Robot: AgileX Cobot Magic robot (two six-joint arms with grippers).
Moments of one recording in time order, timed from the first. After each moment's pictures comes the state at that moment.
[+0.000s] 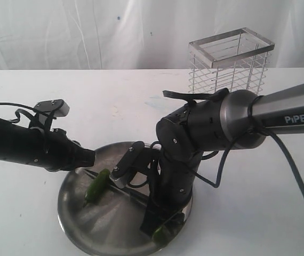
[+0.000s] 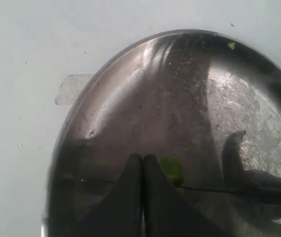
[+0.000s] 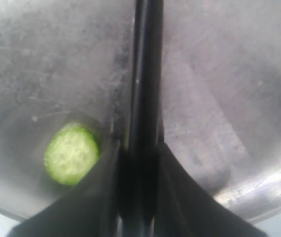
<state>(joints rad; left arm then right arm) -0.18 1.73 -0.76 -1.59 0.46 1.49 0.78 1.90 -1.11 0.04 0.72 -0.31</state>
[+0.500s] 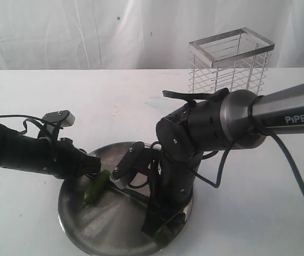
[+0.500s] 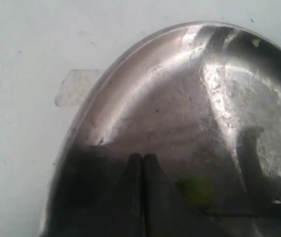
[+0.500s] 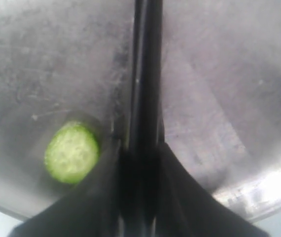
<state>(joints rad) -0.18 1.87 -0.77 -1.79 0.52 1.70 0.78 1.90 -1.11 0.04 0.72 -0.31</state>
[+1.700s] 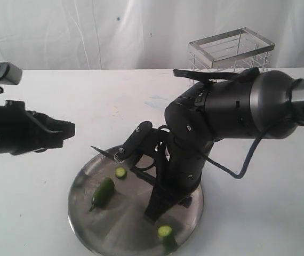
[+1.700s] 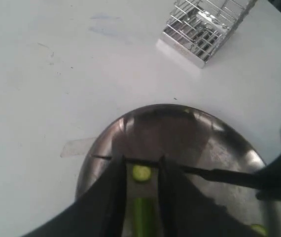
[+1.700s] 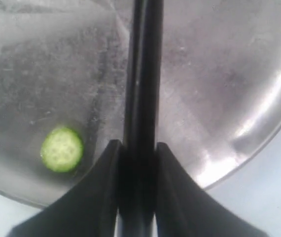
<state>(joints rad) -0.18 1.26 -0.59 -1.67 0.42 1.58 0.78 1.78 -1.10 -0.08 0.77 -0.17</state>
